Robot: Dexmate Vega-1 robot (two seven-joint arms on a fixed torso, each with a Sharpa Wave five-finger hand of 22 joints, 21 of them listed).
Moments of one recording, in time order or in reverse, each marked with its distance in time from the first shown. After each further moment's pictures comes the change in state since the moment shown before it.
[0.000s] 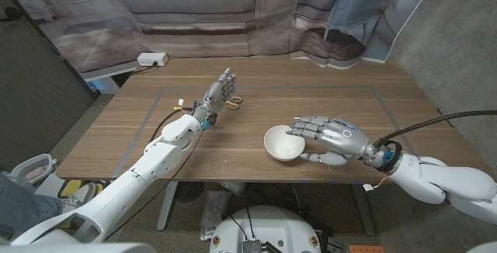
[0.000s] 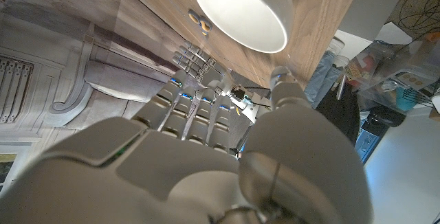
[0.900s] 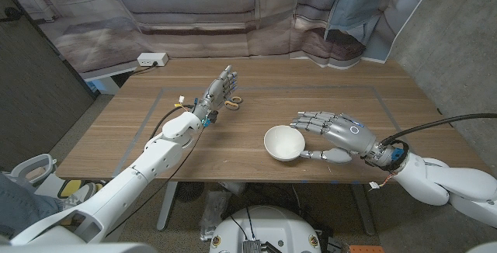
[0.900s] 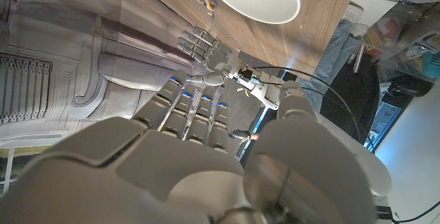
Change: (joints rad) left arm -0.017 -0.002 0.004 -0.002 0.007 0.012 0.003; left_hand -0.005 -0.005 0.004 -0.004 0.000 0.000 0.000 0.000 0.000 0.000 0.000 0.000 0.000 0.000 0.000 0.000 0.000 0.000 0.000 0.000 0.000; right arm -0.018 0.090 0.074 0.036 0.044 0.128 -0.040; right_hand -0.175 -0.019 -0.051 0.015 -0.011 0.027 0.034 0.000 -0.005 0.023 0.012 0.008 0.000 0.029 0.000 0.004 0.000 0.011 -0.004 0.011 -0.005
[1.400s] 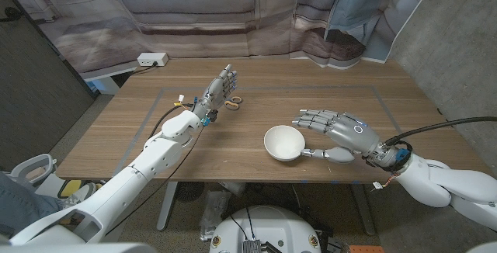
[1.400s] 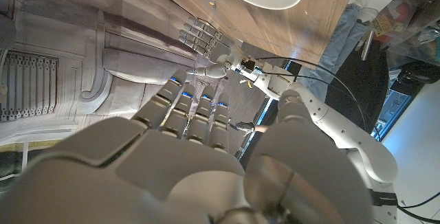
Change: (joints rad) left arm -0.005 0.006 -0.001 -0.009 0.004 0.007 0.003; left_hand 0.000 0.000 0.000 0.000 0.000 0.000 0.000 0.000 0.000 0.000 0.000 0.000 0.000 0.000 0.000 0.000 0.000 0.000 0.000 0.000 0.000; right arm -0.007 0.056 0.034 0.016 0.001 0.063 -0.019; right_hand -0.071 0.013 -0.018 0.026 -0.004 0.009 0.009 0.008 0.000 0.010 0.002 0.008 0.000 0.000 0.000 0.007 0.000 0.000 0.000 0.007 0.000
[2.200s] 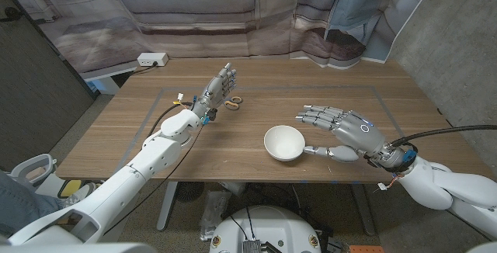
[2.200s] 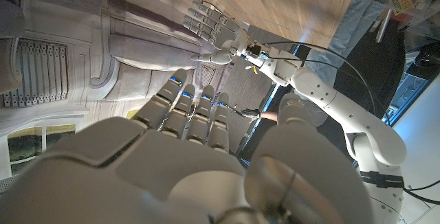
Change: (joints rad) left arm 0.001 0.009 -0.005 -0.020 0.003 0.009 0.012; left_hand 0.000 0.000 0.008 0.000 0.000 0.000 0.000 0.000 0.000 0.000 0.000 0.000 0.000 0.000 0.000 0.000 0.000 0.000 0.000 0.000 0.000; right arm -0.003 0.135 0.077 0.028 -0.044 0.123 -0.031; right_hand -0.039 0.005 -0.014 0.022 -0.003 0.000 0.000 0.000 0.000 0.000 0.000 0.008 0.000 0.000 0.000 0.004 0.000 0.000 0.000 0.007 0.000
